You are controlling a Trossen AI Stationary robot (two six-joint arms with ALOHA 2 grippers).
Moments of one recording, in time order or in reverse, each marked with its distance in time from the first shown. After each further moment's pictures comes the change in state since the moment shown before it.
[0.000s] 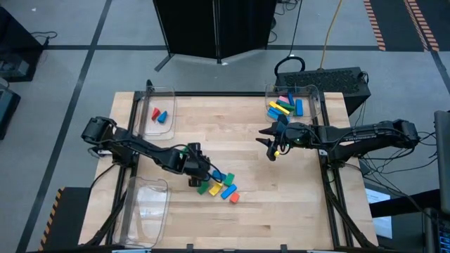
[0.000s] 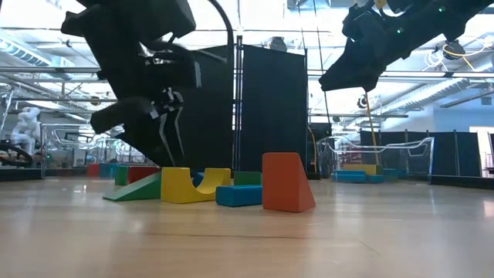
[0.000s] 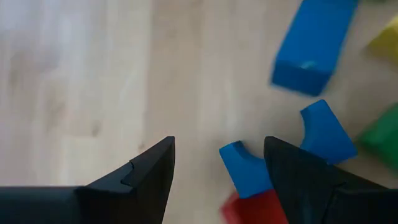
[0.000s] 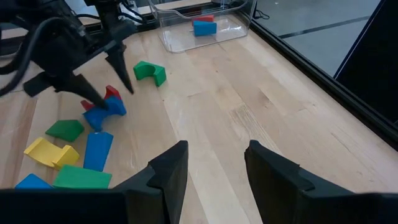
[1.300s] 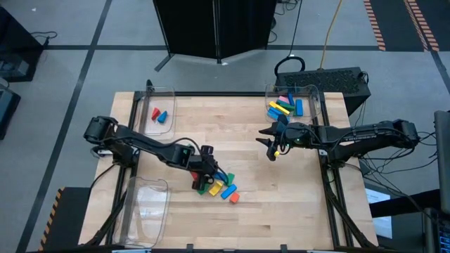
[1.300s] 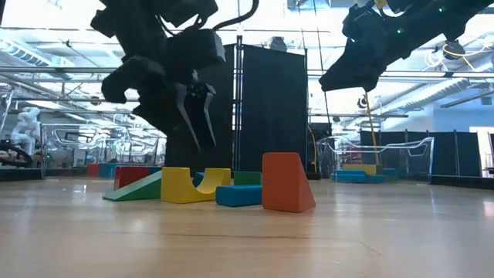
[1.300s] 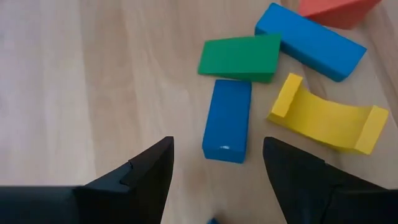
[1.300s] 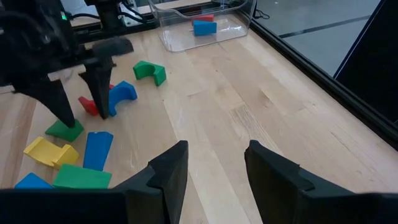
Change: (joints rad) left arm 0.053 0.018 0.082 0.120 0.279 0.246; right arm 0.000 0.000 0.000 -0.003 0.000 0.000
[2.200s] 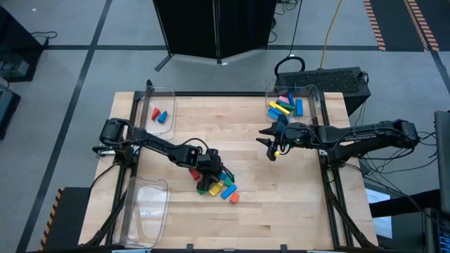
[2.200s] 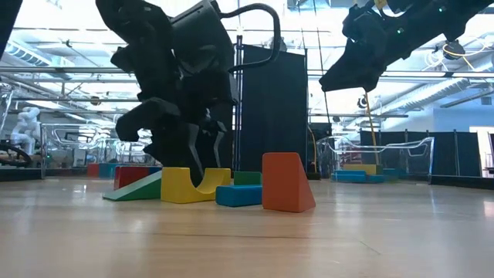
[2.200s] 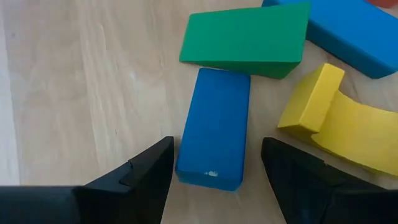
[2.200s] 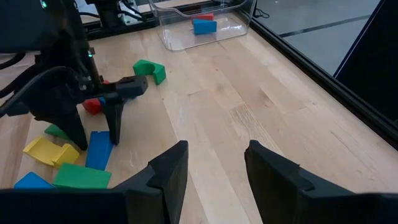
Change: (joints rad) left arm 0.055 0.170 0.001 0.122 0.129 -0.002; right arm 0.000 0.000 0.000 -0.002 0.000 0.000
